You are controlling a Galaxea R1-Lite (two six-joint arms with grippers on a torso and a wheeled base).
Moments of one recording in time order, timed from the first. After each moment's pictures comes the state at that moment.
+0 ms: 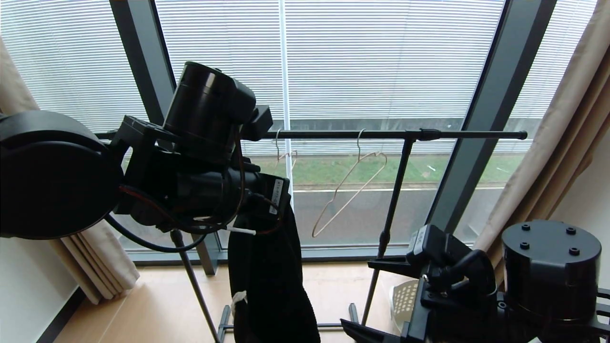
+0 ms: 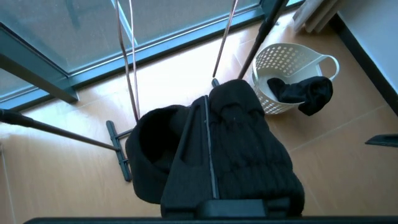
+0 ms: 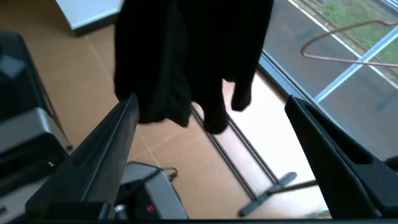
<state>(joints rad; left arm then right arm) -0.72 1.71 -1.33 0.23 0.25 -0.17 0.82 1.55 -0.49 -0.63 0.14 -0.03</state>
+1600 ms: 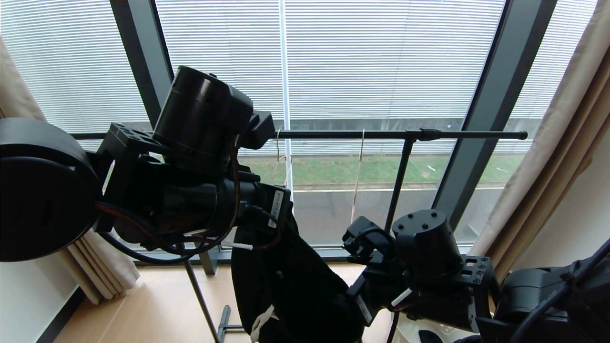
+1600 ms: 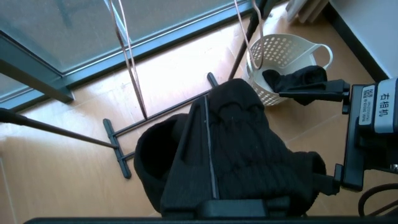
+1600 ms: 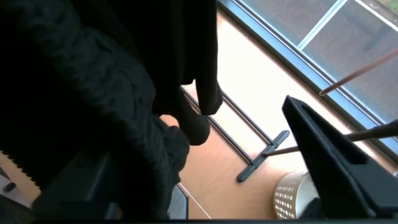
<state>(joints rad) -0.76 1.67 -1.28 0.23 0.25 -0.17 0.77 1.86 -0.71 -0.53 0.02 0.01</state>
